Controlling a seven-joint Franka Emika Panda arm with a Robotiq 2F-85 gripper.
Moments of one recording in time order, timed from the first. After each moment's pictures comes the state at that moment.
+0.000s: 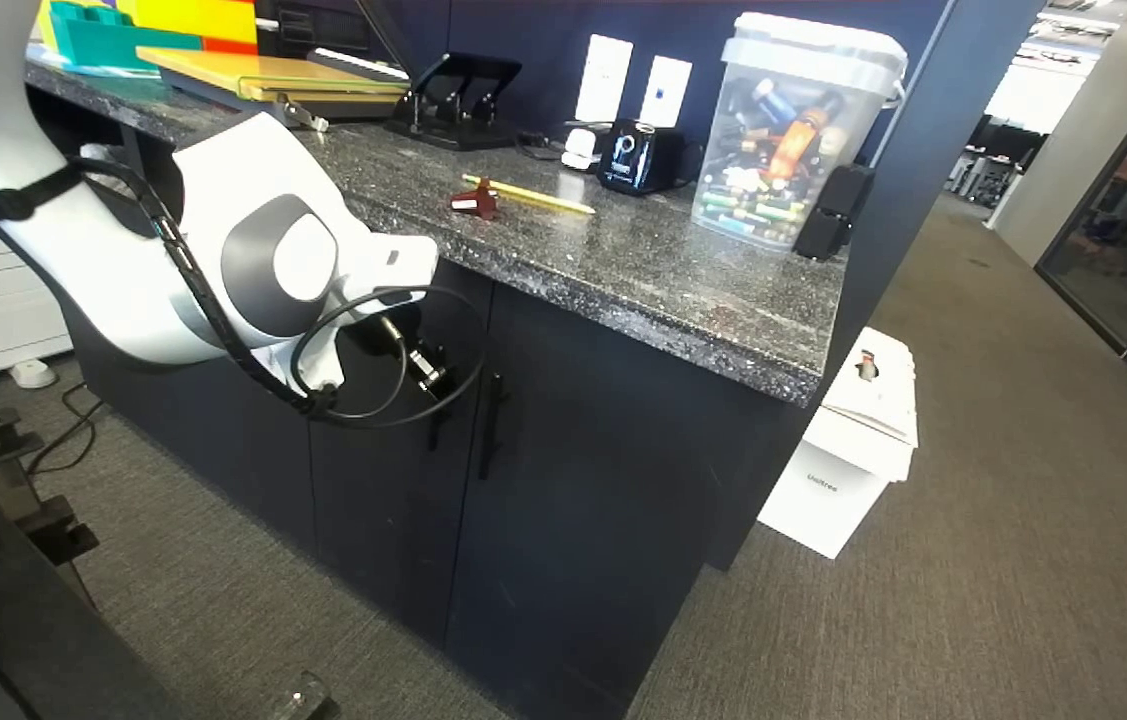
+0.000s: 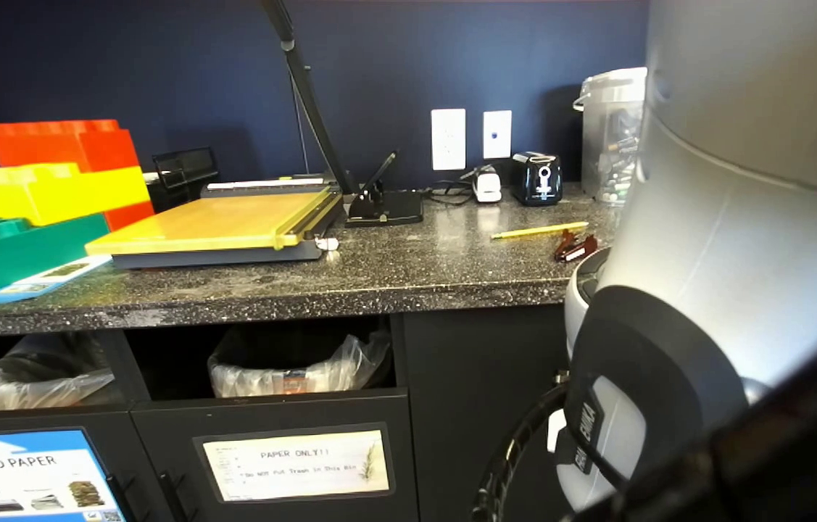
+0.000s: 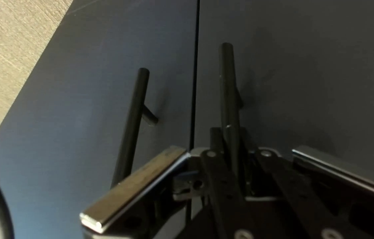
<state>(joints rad) 0.79 1.29 -0.58 -1.70 0.20 3.24 0.81</state>
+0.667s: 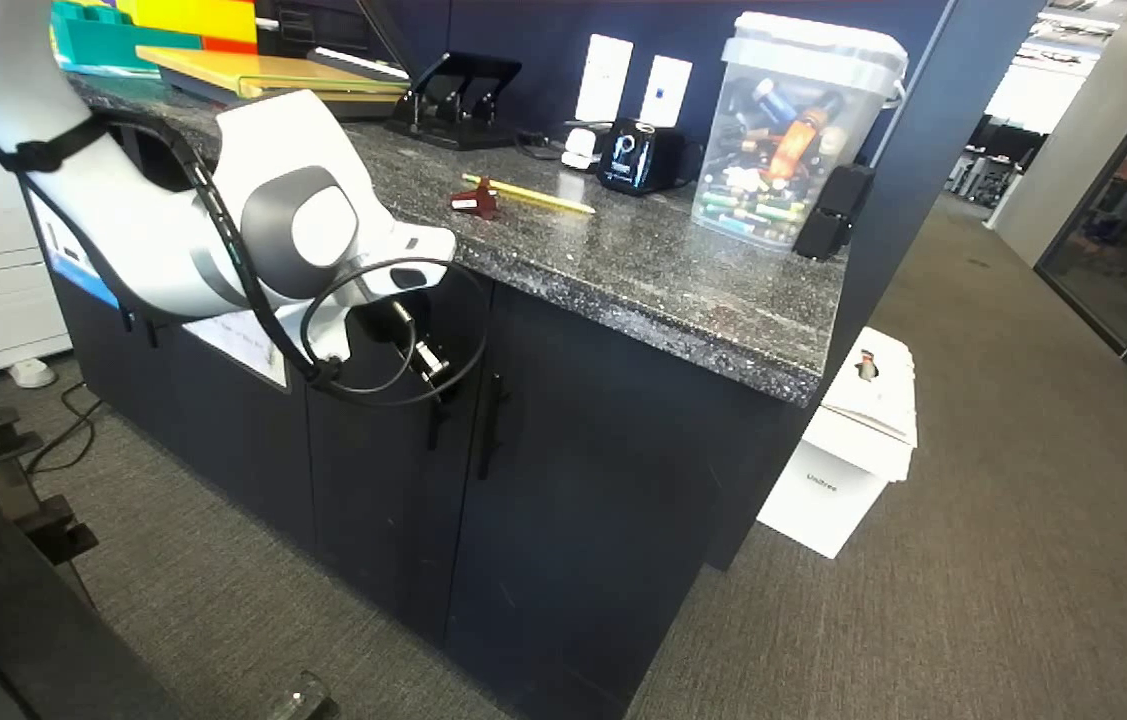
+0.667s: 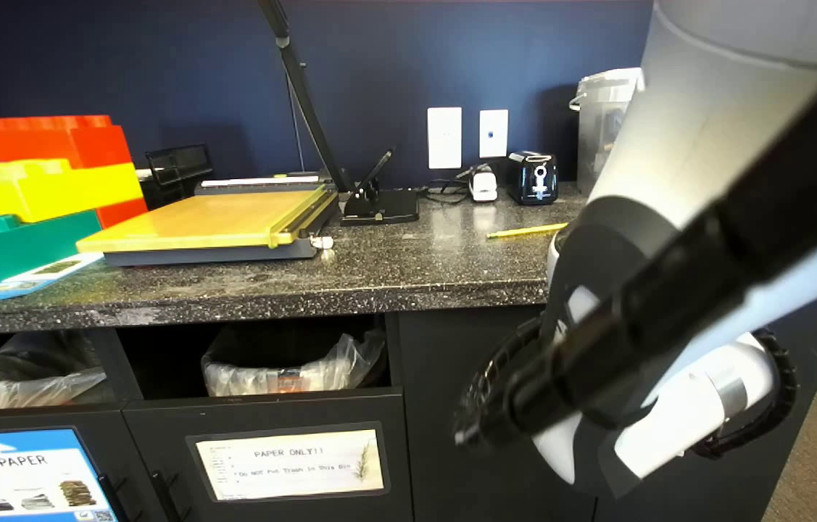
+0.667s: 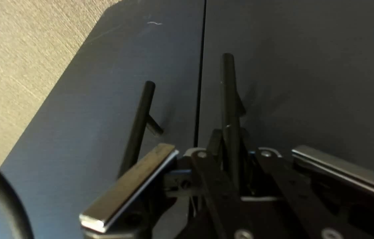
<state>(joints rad) 0.72 1.24 -0.53 -1.63 0.21 3.04 0.75</state>
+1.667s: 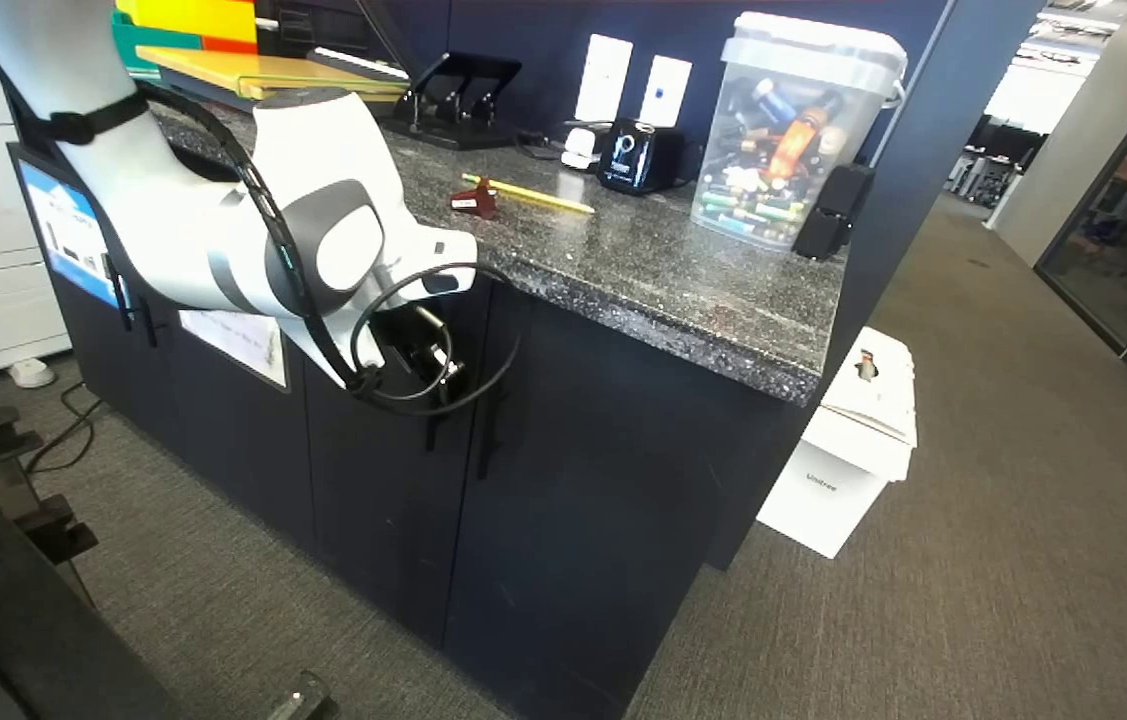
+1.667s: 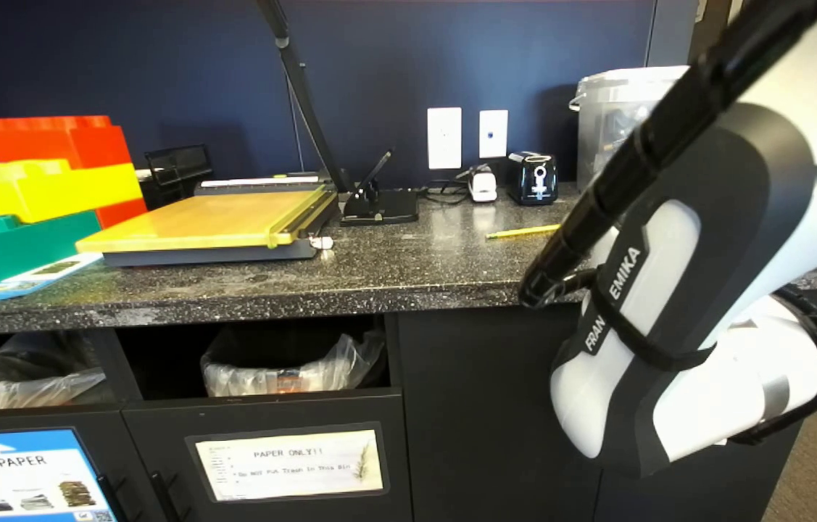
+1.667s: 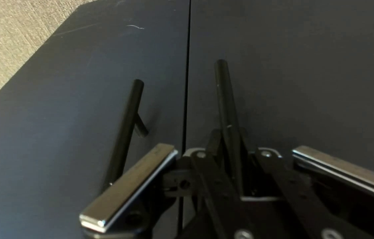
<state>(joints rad) 0.51 1.14 -0.32 -1.68 0.12 3.14 0.47</state>
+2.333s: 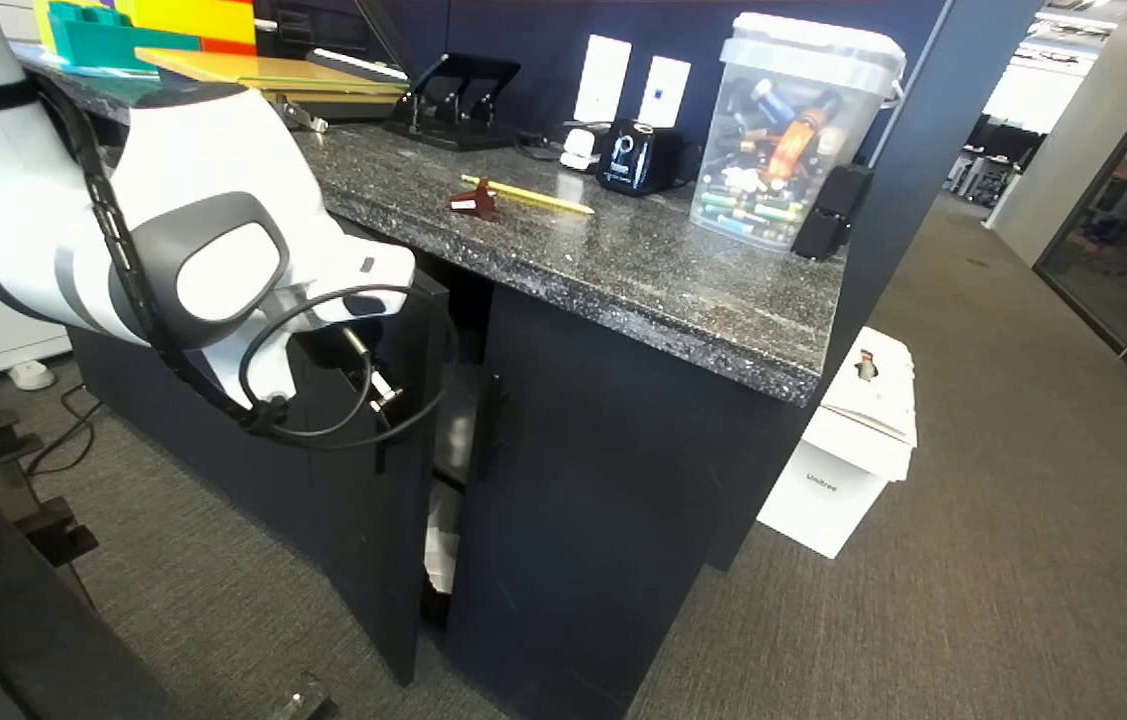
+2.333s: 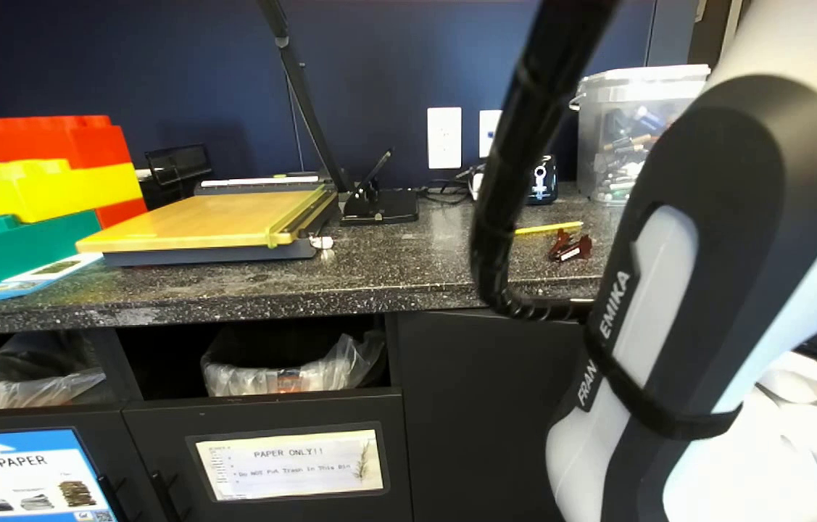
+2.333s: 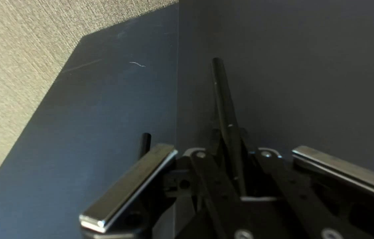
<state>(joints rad) 0.58 1.06 -0.29 -1.93 0.28 3.31 0.43</state>
